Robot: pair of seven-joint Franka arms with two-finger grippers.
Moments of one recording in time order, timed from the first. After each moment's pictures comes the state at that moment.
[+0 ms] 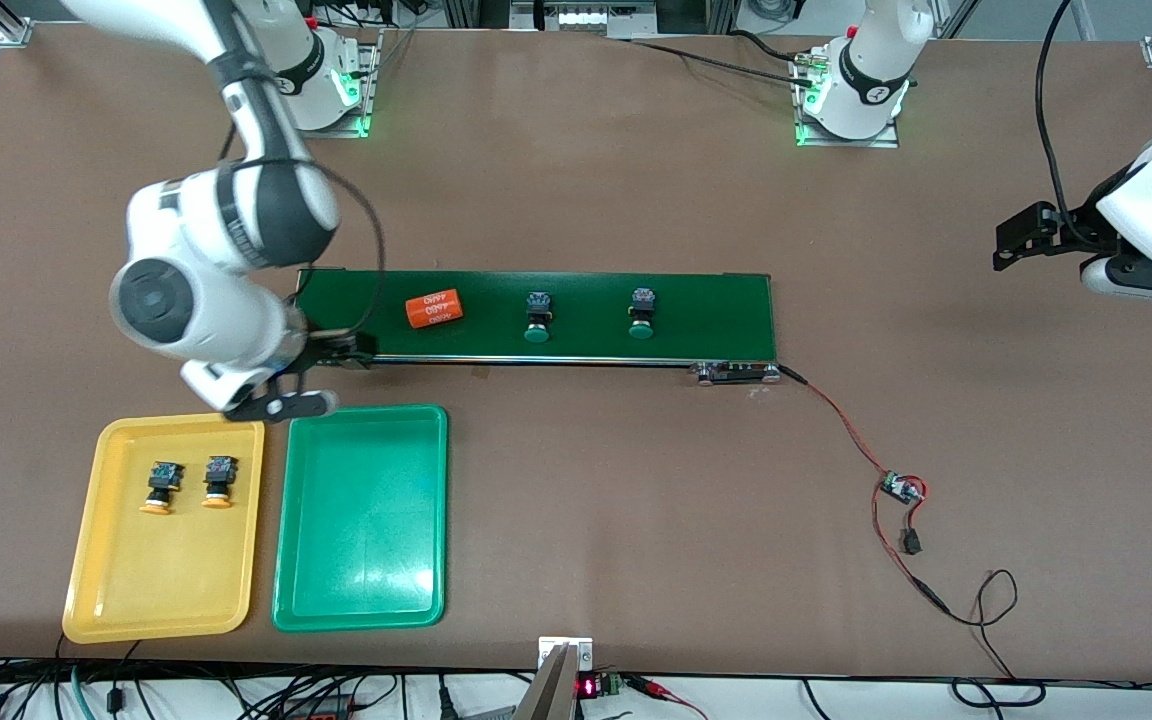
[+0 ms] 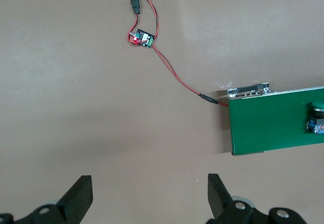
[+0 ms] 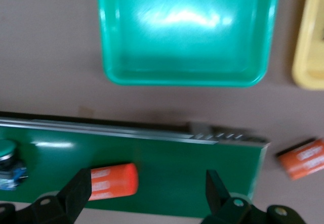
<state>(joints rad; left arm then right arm) 0.00 0.03 -0.02 -1.63 -0.02 1.61 0.09 0.49 0.41 -0.16 -1.63 0.15 1.87 0.24</state>
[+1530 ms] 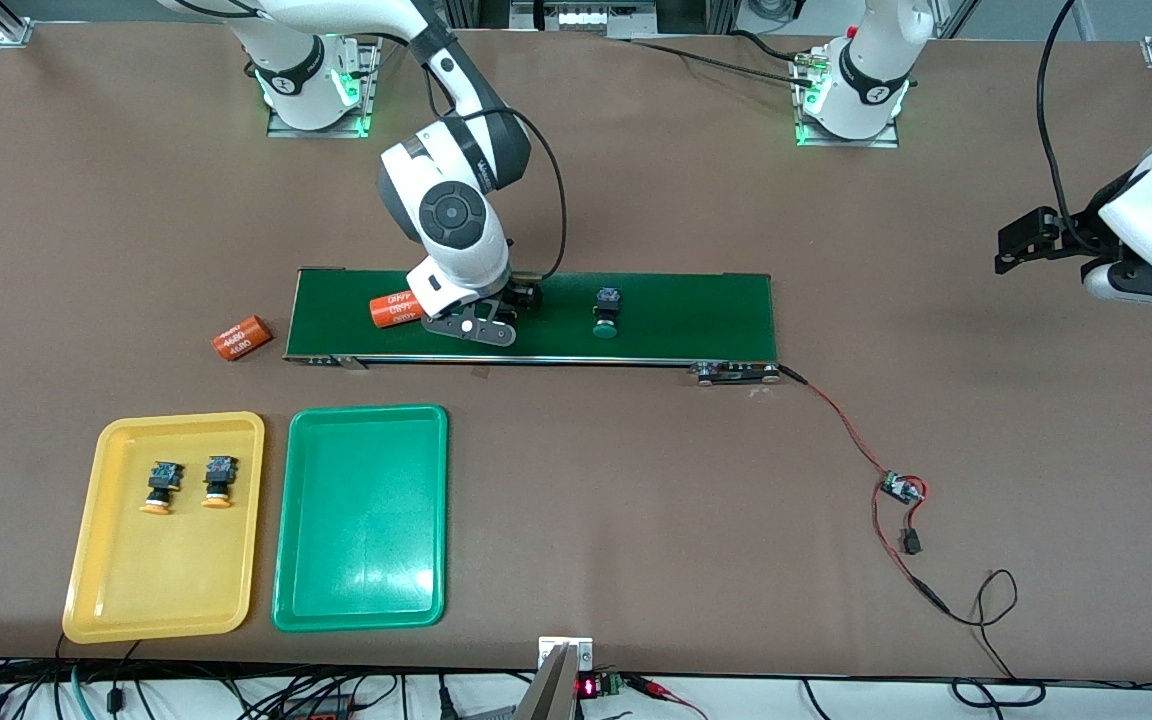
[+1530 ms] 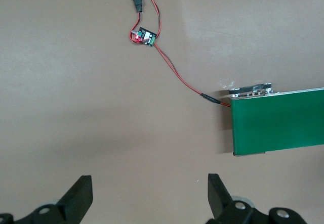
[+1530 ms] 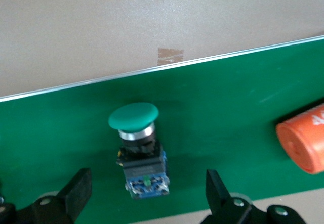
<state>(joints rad) 0.00 0.04 -0.02 -1.63 -0.02 1.61 0.09 0.79 0.49 -0.13 -1.80 0.15 2.18 0.79</state>
